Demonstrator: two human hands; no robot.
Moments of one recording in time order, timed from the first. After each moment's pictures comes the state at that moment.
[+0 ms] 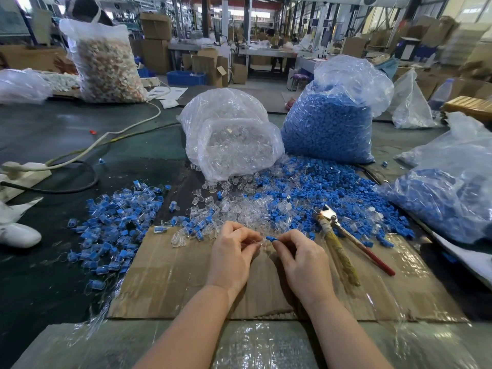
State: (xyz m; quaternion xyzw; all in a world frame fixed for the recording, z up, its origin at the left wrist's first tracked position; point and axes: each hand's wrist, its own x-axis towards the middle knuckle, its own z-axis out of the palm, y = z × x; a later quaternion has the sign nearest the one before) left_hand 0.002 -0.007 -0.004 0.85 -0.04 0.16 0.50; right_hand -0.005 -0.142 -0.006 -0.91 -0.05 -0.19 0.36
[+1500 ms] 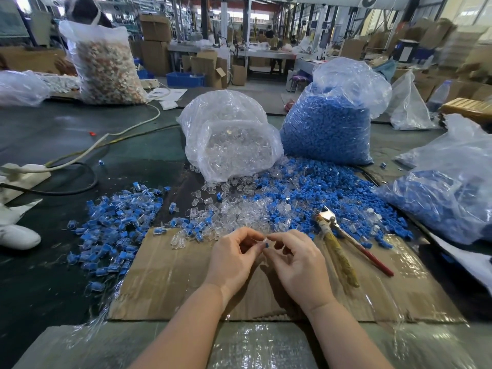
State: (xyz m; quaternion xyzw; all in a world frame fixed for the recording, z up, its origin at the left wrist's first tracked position) left_hand 0.001 -0.004 -0.002 0.82 -0.06 0.08 0.57; right_hand -0.010 -0.141 -0.001 -0.89 -0.16 -0.25 0.36
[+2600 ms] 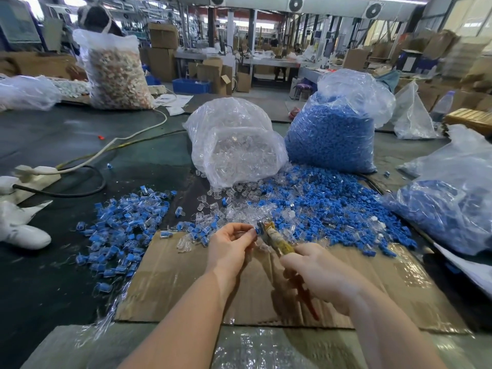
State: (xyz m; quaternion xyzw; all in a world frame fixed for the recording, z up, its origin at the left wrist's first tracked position) left_hand 0.018 -0.002 0.008 0.60 0.13 0.02 0.79; right_hand -0.023 -0.146 0.070 -0.88 0.03 0.20 0.44
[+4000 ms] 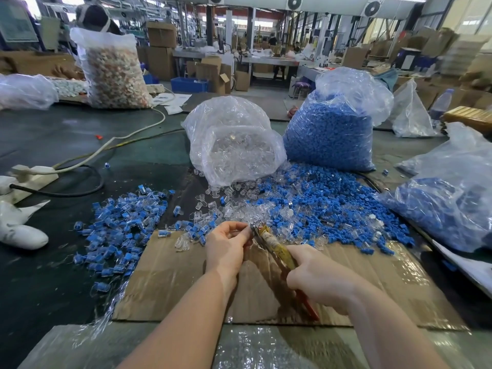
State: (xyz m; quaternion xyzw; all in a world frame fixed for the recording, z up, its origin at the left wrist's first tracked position) left_hand 0.015 -0.005 0.013 0.62 0.16 0.06 0.76; right_hand -0.025 -0.148 0.069 -0.89 -0.04 0.23 0.40
